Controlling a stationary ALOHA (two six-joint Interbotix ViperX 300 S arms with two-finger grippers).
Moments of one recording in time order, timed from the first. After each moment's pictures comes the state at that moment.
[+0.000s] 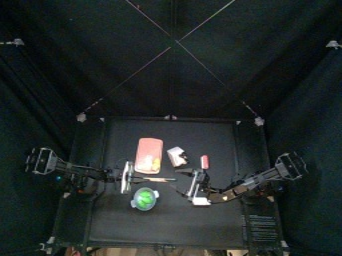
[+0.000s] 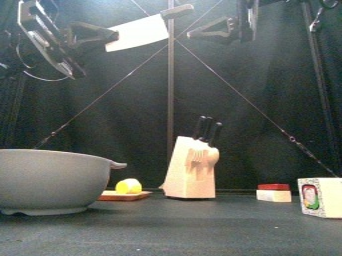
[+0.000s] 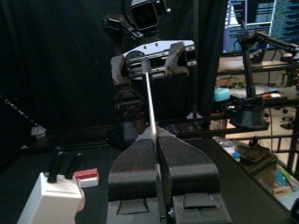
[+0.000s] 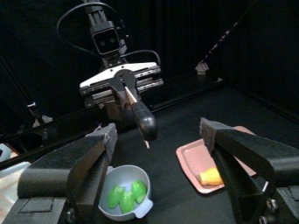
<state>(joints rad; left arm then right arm) -0.04 -0.33 1.19 0.06 -1.14 0.02 0.35 -0.26 0.68 -1.99 0.75 2.33</state>
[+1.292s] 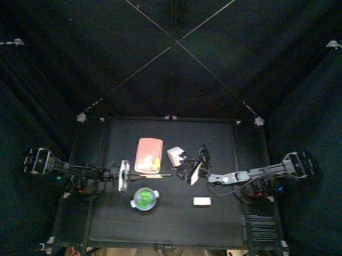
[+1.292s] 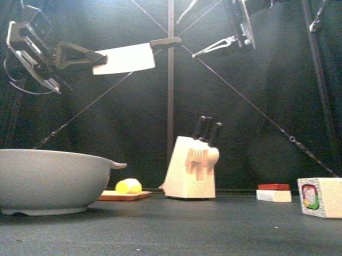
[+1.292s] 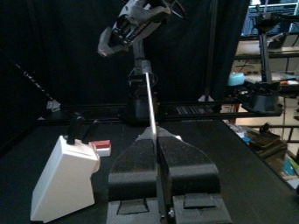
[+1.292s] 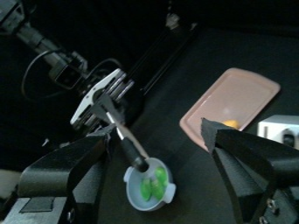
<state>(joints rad) 0.01 -0.37 1.29 0.01 -1.13 0.02 0.20 -0.37 0.52 -1.36 0.77 2.06</state>
